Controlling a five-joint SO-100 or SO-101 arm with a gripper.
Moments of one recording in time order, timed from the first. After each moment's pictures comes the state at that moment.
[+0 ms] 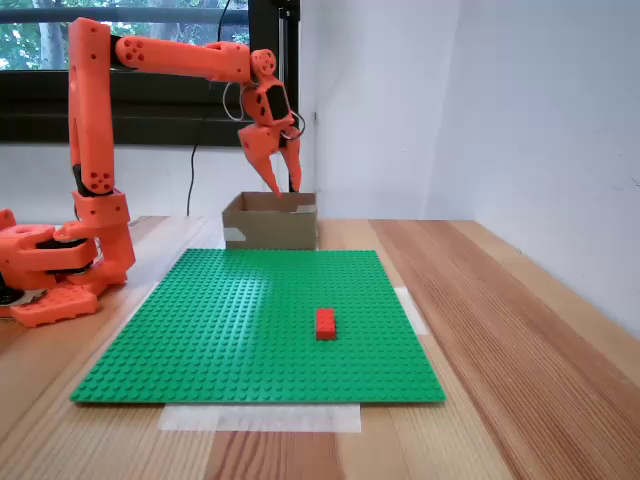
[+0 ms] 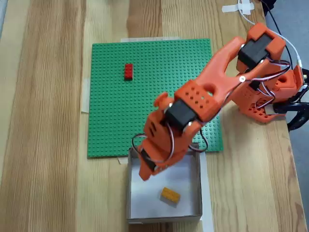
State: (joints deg) arm -40.2 82.4 81.4 71.5 6.1
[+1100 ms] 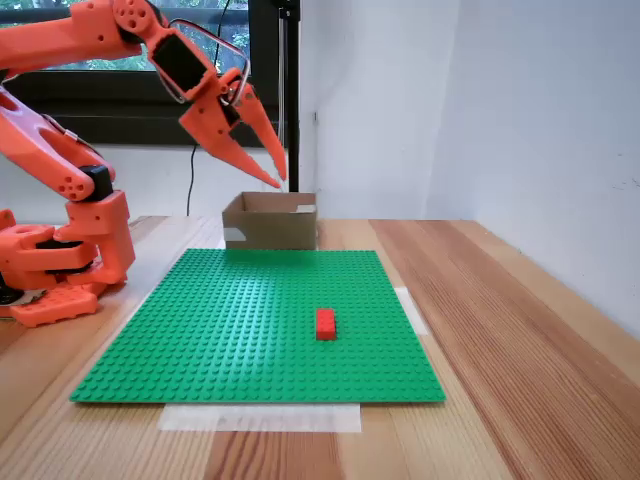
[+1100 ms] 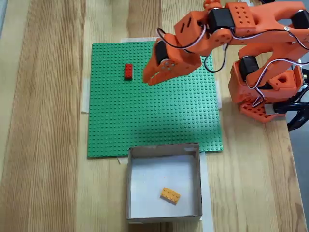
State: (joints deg) arm -6.9 136.9 127.0 57.5 2.6
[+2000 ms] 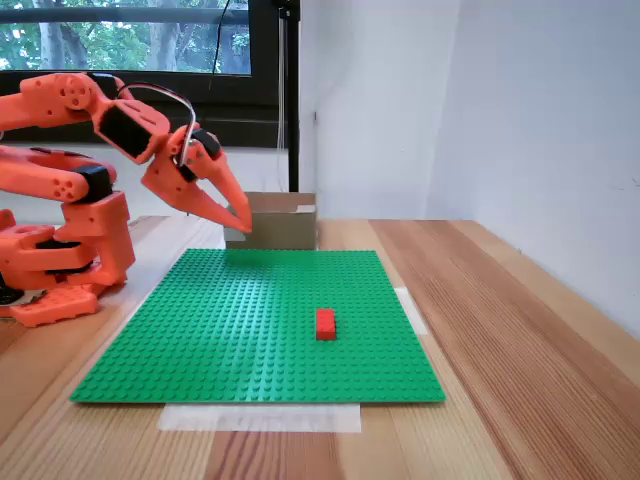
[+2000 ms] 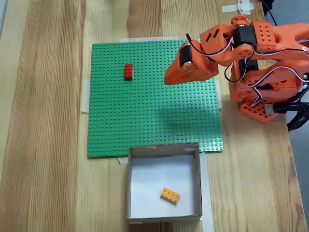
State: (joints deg) arm -1.2 168.8 160.2 50.3 3.7
